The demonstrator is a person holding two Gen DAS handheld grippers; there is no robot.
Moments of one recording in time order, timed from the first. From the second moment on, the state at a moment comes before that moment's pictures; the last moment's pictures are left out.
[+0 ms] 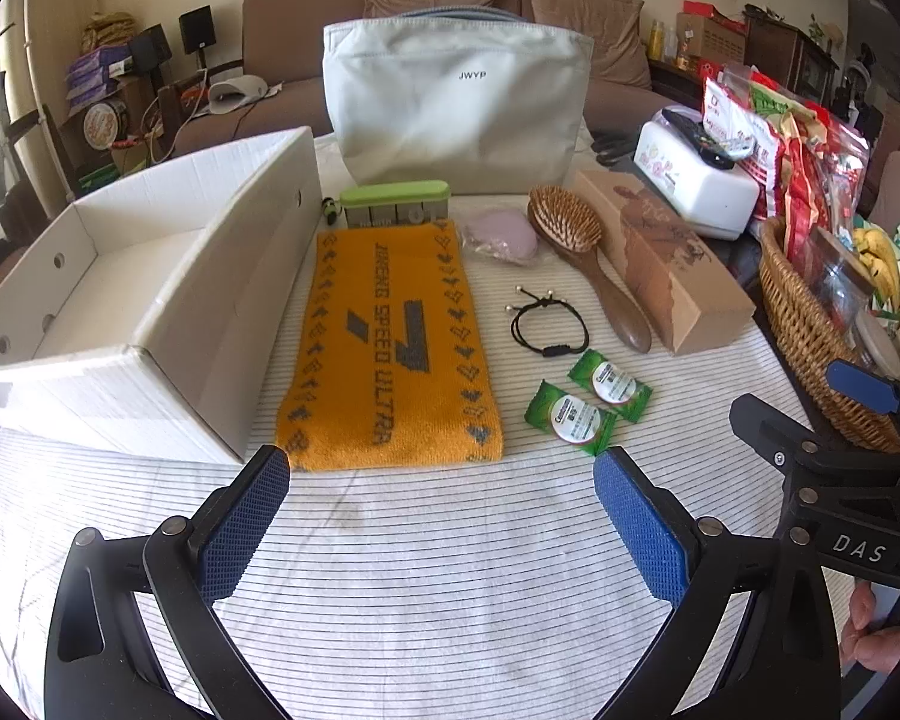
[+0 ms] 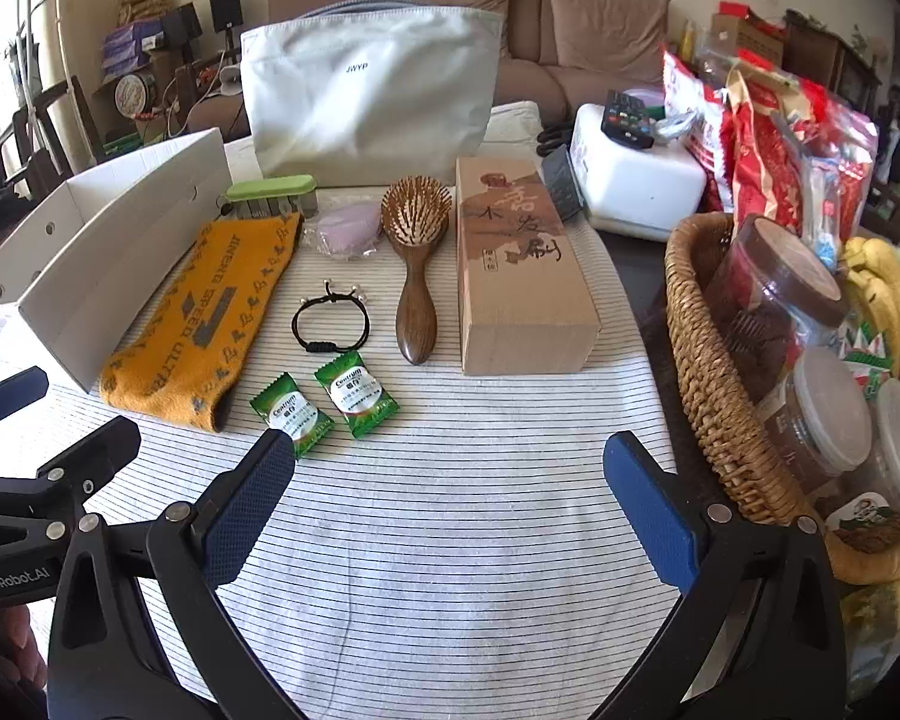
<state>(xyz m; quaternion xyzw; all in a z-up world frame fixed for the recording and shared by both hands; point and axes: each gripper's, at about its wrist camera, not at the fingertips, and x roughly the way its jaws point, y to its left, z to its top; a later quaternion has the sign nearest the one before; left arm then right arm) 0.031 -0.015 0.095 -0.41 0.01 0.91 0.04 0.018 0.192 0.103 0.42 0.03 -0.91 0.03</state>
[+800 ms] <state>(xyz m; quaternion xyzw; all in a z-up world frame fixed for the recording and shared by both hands) 0.079 -0.082 0.181 -0.35 0.01 0.94 0.02 0.055 0.142 0.184 0.38 0.03 -0.92 0.06</state>
